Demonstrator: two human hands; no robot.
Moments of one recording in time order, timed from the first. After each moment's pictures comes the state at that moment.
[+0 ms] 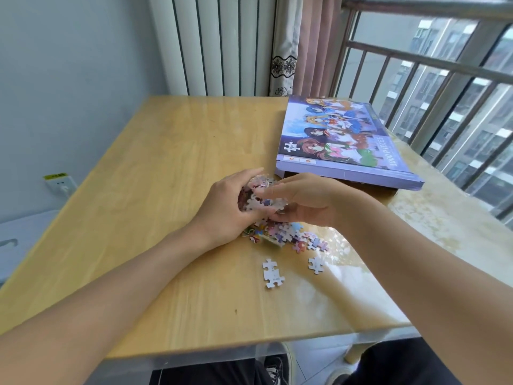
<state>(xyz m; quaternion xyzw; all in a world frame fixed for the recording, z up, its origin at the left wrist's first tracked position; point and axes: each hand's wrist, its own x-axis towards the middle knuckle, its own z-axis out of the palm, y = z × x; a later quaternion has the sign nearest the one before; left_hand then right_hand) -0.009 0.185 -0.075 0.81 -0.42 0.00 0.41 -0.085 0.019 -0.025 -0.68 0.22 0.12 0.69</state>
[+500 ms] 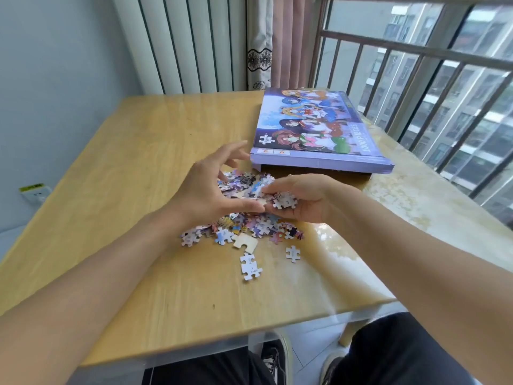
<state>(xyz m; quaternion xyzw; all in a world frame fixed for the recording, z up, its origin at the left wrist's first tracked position) -0.003 0.171 -0.054 0.77 -0.47 0.00 0.42 -0.104 -0.010 -0.038 -0.54 0.30 0.09 0.78</state>
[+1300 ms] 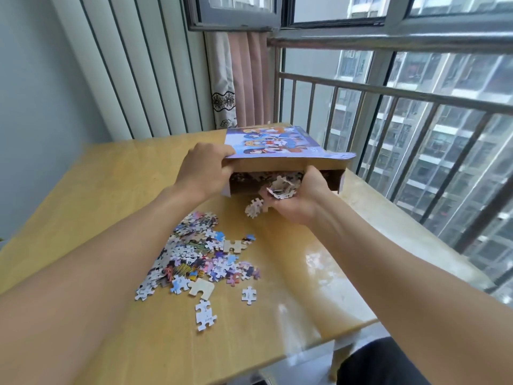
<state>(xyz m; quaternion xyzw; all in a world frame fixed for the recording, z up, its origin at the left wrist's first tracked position) 0.036 0.052 0.007 0.83 -0.46 0.20 0.24 -0.113 -0.077 -0.001 -0.21 0.30 -0.20 0.91</state>
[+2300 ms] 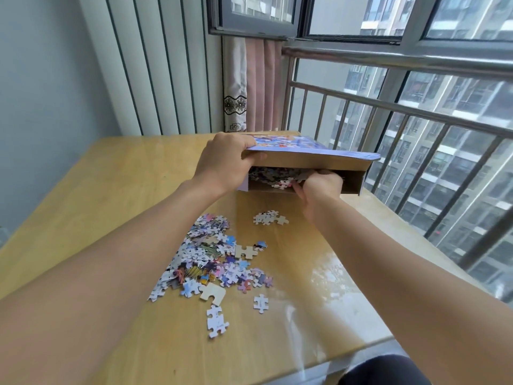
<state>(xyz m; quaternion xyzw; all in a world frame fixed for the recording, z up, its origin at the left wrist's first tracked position) 0.029 0.051 0.026 0.79 -0.47 0.20 0.34 -0.088 -0.079 0.002 -0.45 0.42 -0.37 0.70</state>
